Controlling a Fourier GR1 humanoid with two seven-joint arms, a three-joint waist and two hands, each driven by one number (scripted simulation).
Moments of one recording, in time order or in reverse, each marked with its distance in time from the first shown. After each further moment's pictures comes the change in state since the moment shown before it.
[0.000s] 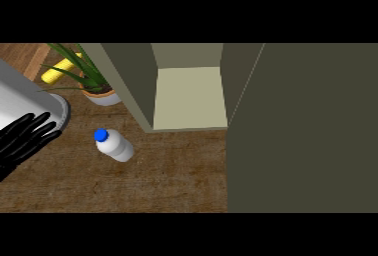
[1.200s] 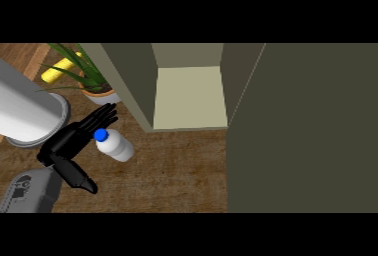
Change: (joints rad) left arm -0.290 -0.218 -0.069 0.640 -0.793 -0.012 -0.544; right arm 0.153 -0.015 -0.035 0.013 -0.065 0.106 -0.136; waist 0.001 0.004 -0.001
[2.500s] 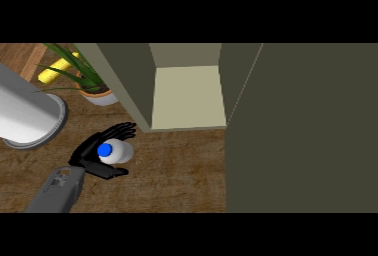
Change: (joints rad) left arm -0.190 -0.011 -0.052 0.649 -0.179 0.117 -0.418; right arm 0.046 -0.068 -0.029 0.020 -0.068 0.022 -0.082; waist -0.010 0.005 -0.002
